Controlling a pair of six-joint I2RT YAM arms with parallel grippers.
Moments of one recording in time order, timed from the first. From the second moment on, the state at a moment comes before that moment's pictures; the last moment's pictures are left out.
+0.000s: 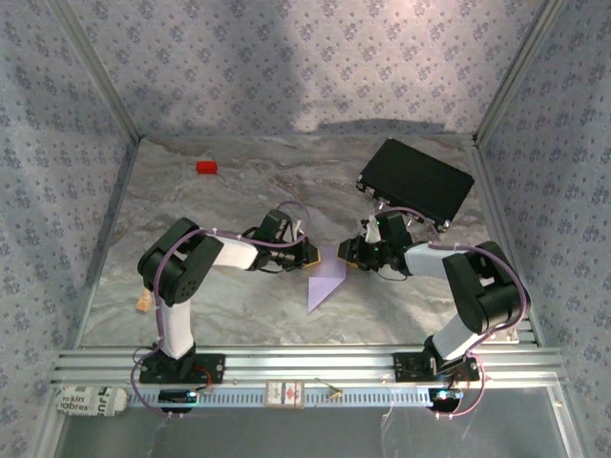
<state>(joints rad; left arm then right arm) -0.67 1.91 0.85 0.28 0.57 -0.91 0.36 1.59 0.60 0.14 -0.62 0.73</state>
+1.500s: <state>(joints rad) -0.66 1.87 0.83 0.26 0.56 -0.93 0.38 1.65 0.58 0.21 -0.70 0.76</state>
